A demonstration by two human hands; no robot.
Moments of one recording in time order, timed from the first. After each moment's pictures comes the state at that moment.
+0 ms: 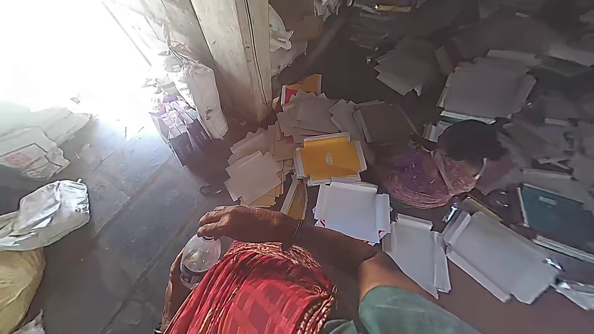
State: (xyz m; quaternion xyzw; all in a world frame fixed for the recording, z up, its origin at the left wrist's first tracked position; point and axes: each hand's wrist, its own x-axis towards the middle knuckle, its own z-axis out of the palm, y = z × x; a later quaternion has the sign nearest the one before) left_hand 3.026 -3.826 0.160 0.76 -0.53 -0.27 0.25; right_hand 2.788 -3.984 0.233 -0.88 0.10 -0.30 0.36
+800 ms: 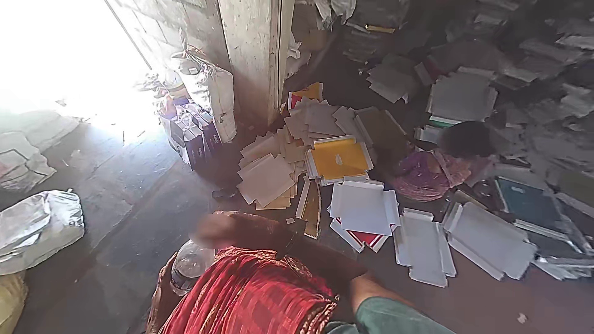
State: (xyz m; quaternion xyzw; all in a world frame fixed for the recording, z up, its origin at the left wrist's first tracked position) left_hand 3.297 -3.859 0.131 0.71 -0.59 -0.28 0.26; right_hand 3.039 -3.993 0.219 -0.87 0.16 -0.32 0.33
